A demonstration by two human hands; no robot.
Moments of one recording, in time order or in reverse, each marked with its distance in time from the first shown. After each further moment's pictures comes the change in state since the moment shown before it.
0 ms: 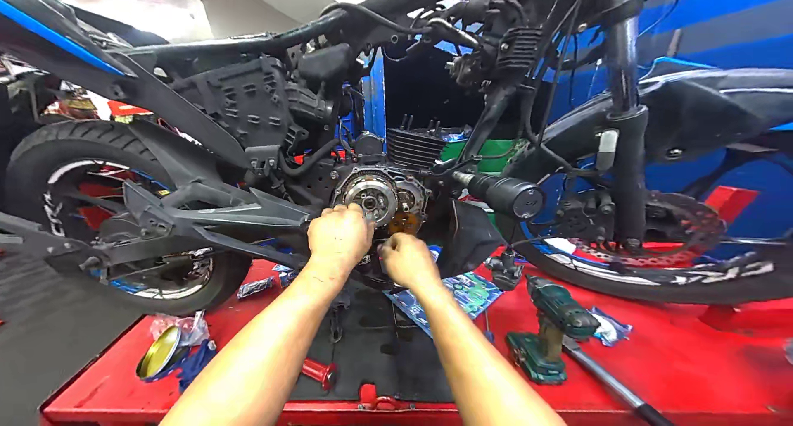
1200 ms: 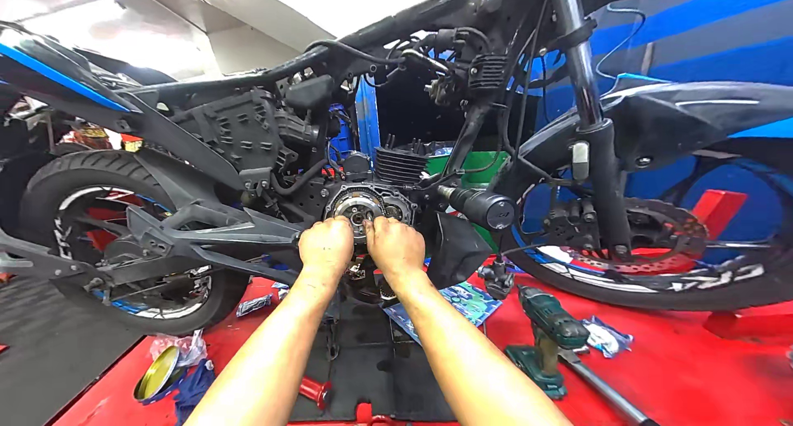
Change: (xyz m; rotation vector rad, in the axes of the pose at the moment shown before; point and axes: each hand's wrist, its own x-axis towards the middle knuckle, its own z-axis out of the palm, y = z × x) left_hand 0.012 0.011 0.003 0.080 0.042 -0.095; right_hand 0.022 -0.030 -0.010 -0.394 0.527 -0.242
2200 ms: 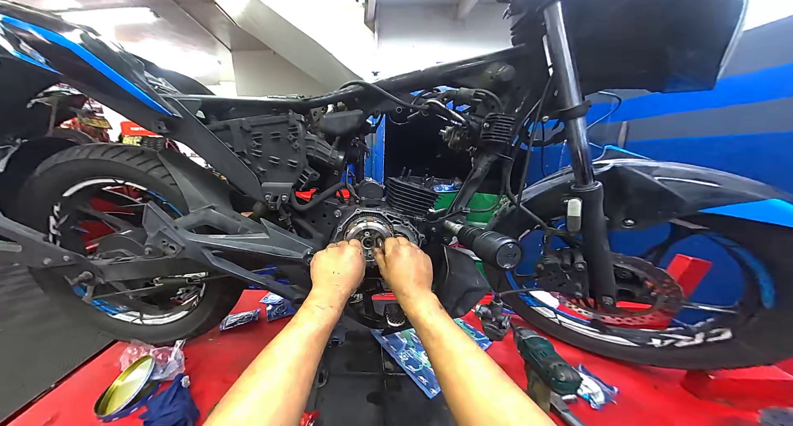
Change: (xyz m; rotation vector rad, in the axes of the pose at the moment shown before) left_hand -0.003 -0.015 0.013 -0.130 0.065 0.077; right_hand 0.005 0.003 0.001 -0.045 0.068 -0.159
